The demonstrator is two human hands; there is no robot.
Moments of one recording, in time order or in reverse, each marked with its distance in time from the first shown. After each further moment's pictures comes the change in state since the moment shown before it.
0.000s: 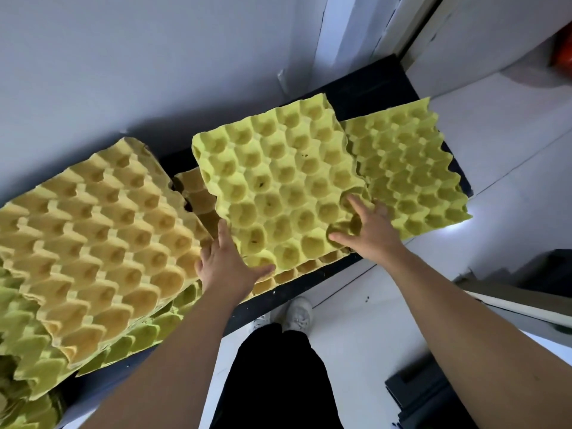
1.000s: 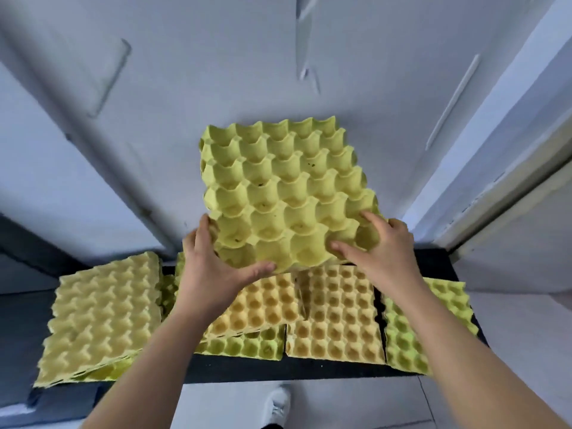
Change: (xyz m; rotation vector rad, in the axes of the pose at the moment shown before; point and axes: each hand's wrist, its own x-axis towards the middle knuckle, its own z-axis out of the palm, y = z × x) left_hand -0.279 -0.084 -0.262 -0.739 0.674 0.161; right_hand -0.256 -0.250 -0.158 0.180 0.321 -0.636
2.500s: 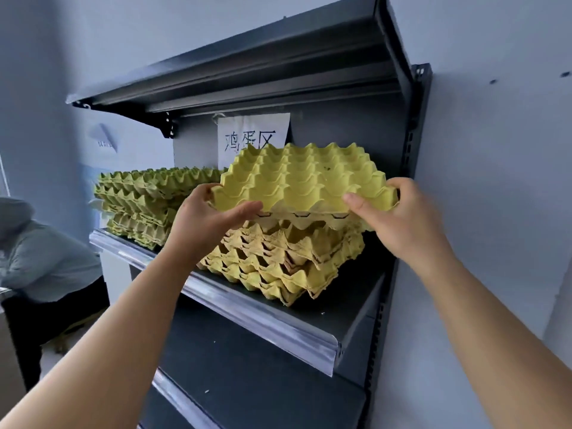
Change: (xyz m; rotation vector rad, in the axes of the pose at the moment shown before) left_hand -0.117 -0.154 -0.804 -0.094 0.963 0.291; right_hand -0.260 -0.766 0.223 0.310 0.037 -0.907
